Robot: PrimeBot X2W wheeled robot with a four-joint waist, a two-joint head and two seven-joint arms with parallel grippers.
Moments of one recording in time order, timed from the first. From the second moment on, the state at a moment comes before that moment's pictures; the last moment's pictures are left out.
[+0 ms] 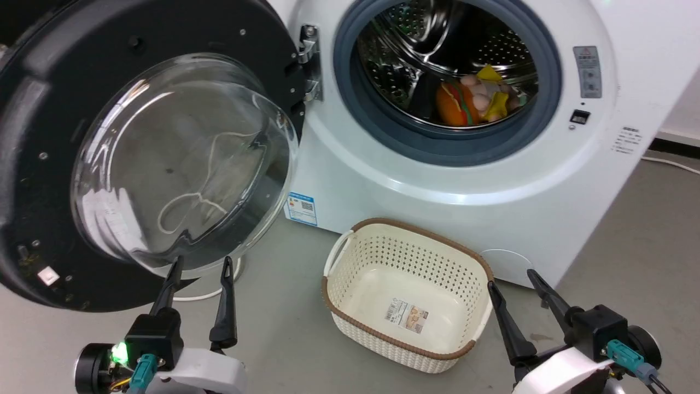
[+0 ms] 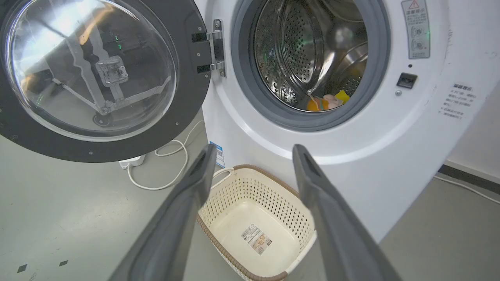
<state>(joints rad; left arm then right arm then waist) 0.02 0.05 -0.01 -0.08 -0.01 0.01 -0.11 -0.01 -0.05 0.08 0.08 0.06 0.13 -0.10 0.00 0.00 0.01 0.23</state>
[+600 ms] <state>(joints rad) 0.03 0.05 0.00 -0.10 -0.01 0.01 -0.14 -0.02 -0.06 0.10 0.11 0.08 0.13 -0.14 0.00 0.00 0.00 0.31</state>
